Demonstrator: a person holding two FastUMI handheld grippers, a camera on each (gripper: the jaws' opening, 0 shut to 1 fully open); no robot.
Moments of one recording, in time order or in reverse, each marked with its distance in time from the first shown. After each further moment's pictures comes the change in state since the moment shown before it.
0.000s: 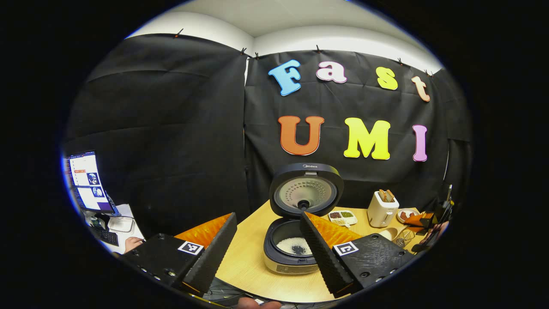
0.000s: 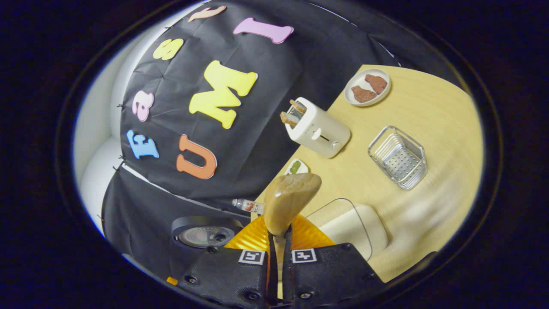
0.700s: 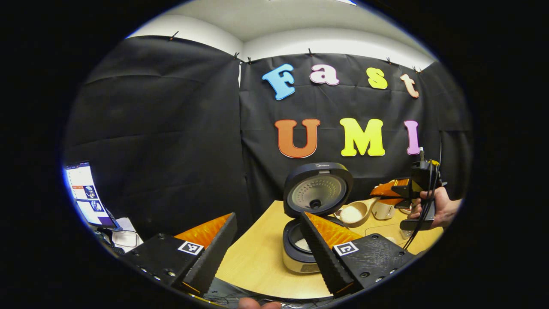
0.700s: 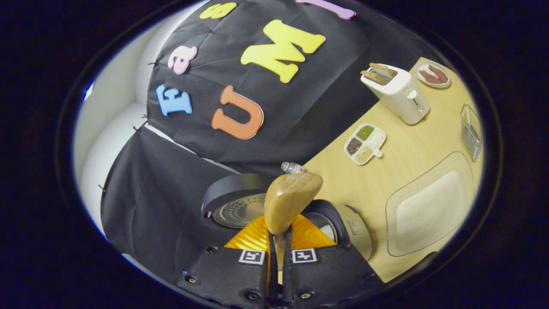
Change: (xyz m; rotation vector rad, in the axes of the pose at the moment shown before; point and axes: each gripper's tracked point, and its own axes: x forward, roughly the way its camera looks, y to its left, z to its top) left arm 0.008 0.068 -0.005 0.067 -0.027 -0.066; right arm 0.090 0.161 -0.139 -0.139 0.186 0.136
